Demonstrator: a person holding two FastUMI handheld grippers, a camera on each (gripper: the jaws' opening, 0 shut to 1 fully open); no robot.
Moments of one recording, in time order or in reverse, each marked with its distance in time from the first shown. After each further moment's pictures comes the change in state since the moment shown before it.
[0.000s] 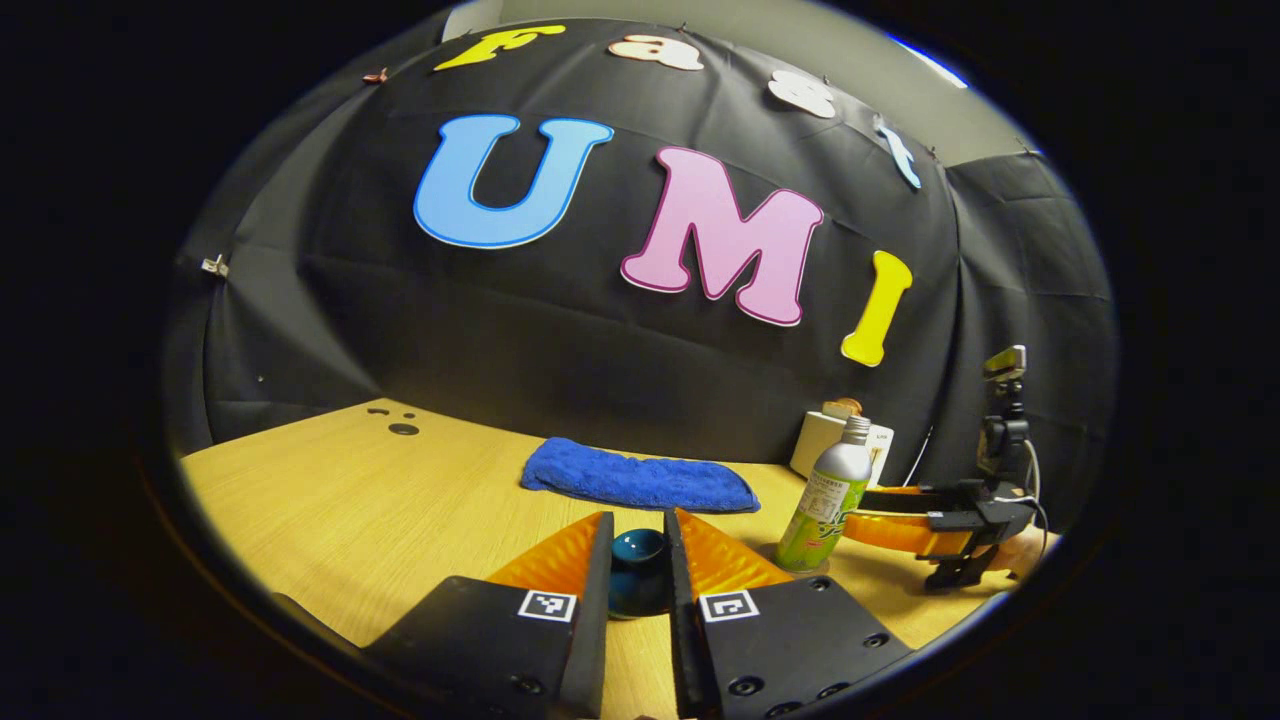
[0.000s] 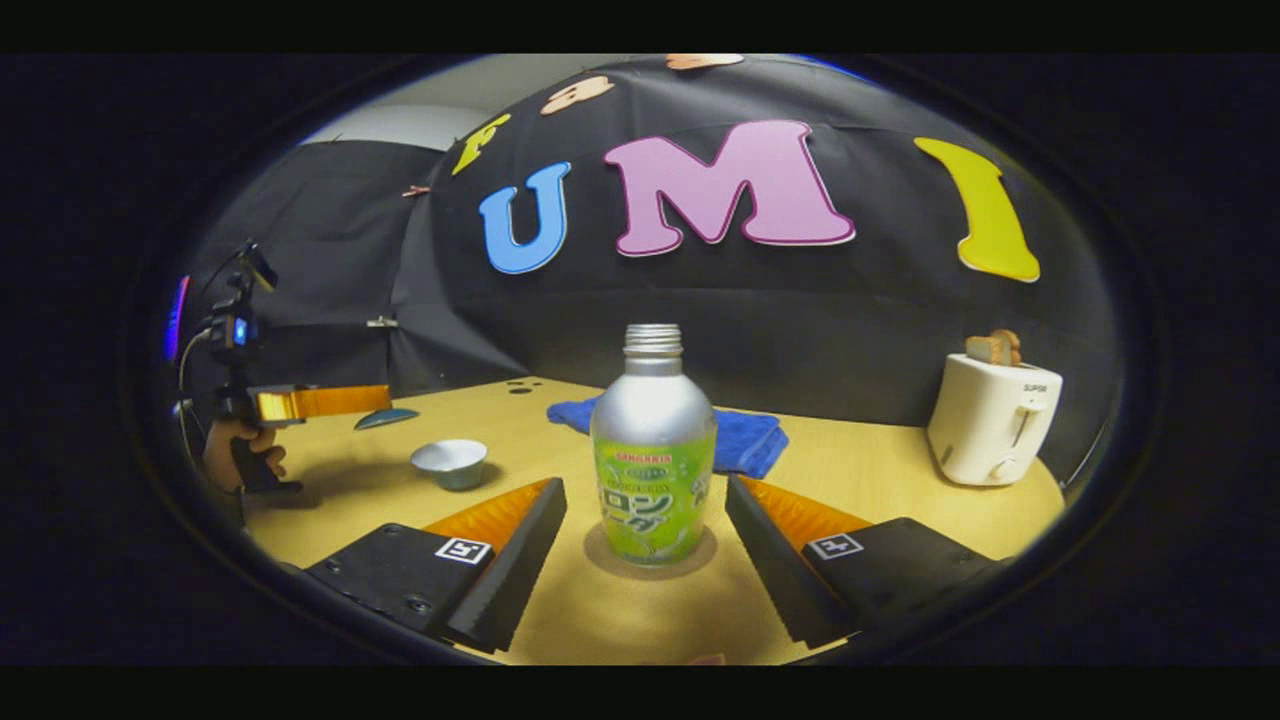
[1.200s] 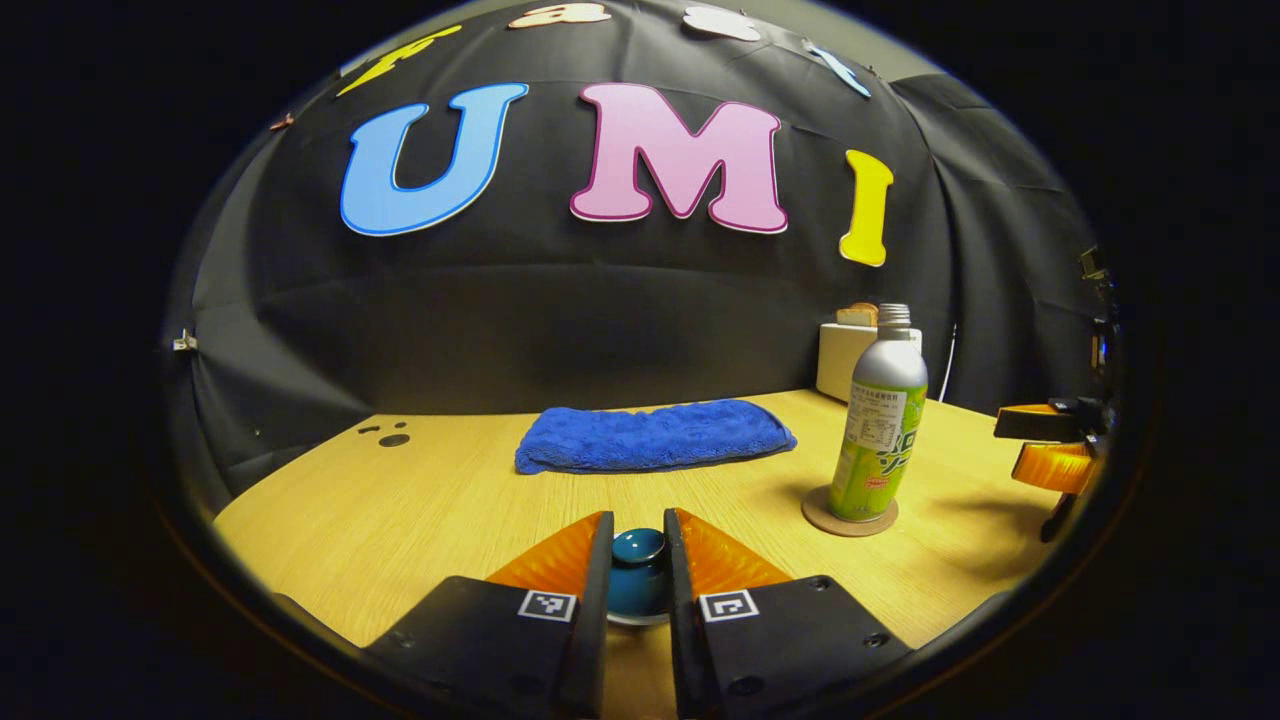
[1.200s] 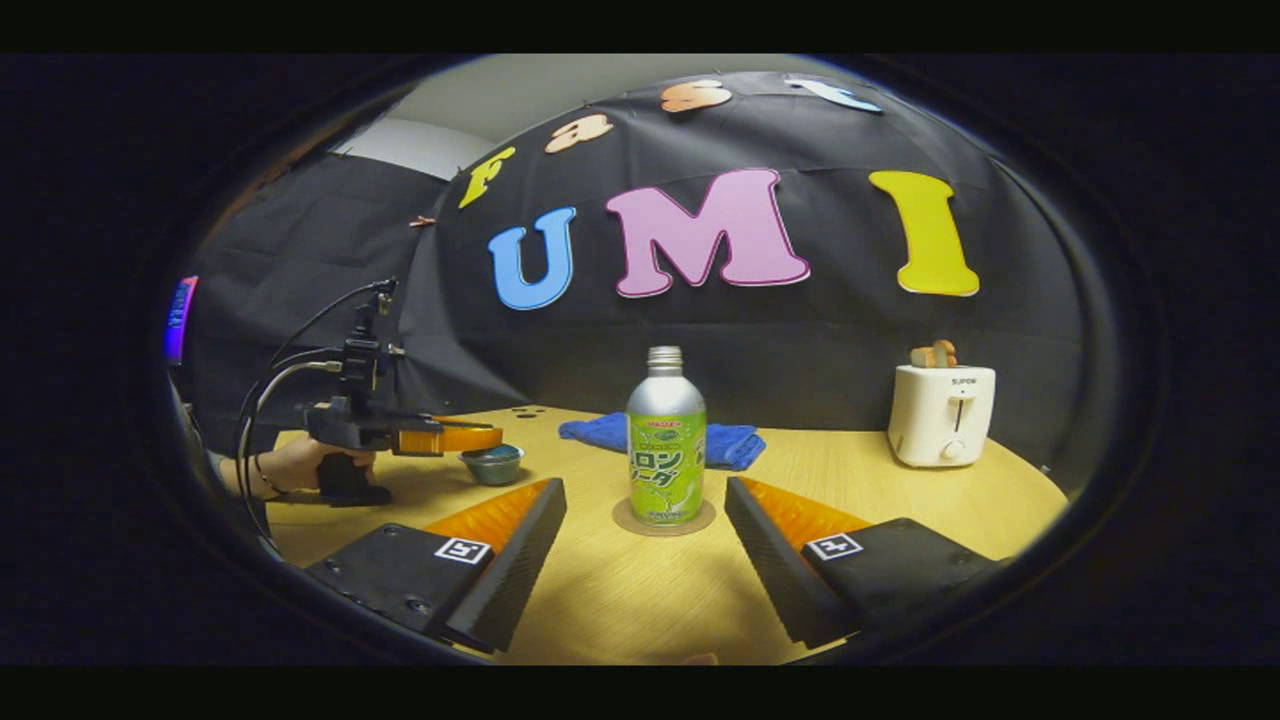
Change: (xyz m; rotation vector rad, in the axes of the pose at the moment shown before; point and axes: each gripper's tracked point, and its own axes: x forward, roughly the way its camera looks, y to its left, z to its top) left arm 0.053 -0.001 -0.053 0.212 0.158 0.034; right arm -0.072 0.022 0.000 0.049 -0.141 -0.021
